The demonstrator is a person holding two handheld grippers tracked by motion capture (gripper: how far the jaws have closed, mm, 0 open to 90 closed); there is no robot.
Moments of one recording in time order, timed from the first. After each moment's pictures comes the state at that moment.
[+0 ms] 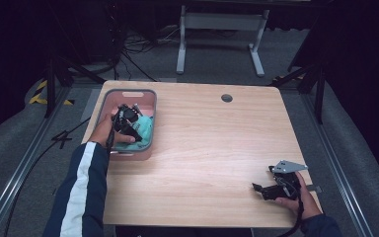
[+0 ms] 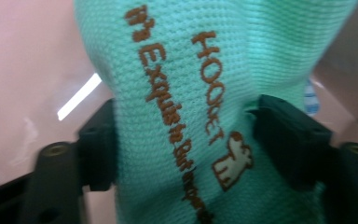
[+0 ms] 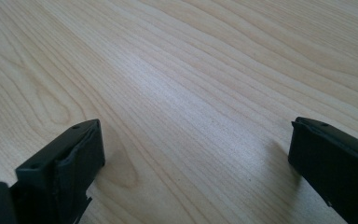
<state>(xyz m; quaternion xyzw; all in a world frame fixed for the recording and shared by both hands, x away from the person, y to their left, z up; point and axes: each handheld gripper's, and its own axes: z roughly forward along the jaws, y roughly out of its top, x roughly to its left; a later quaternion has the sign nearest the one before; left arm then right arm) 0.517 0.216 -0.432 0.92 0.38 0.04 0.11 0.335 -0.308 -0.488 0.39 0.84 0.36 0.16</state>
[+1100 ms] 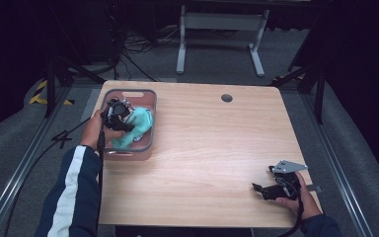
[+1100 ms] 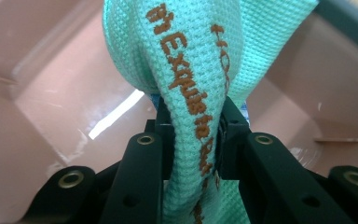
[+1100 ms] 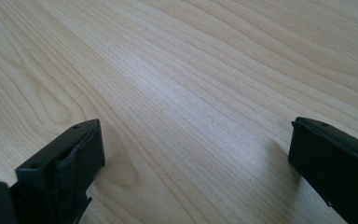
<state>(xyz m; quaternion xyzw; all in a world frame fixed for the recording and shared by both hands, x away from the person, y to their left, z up) 0.485 0.238 -0.379 0.90 0.37 0.13 0.20 0.335 -0.308 -0.488 0.38 0.84 0.36 0.16</state>
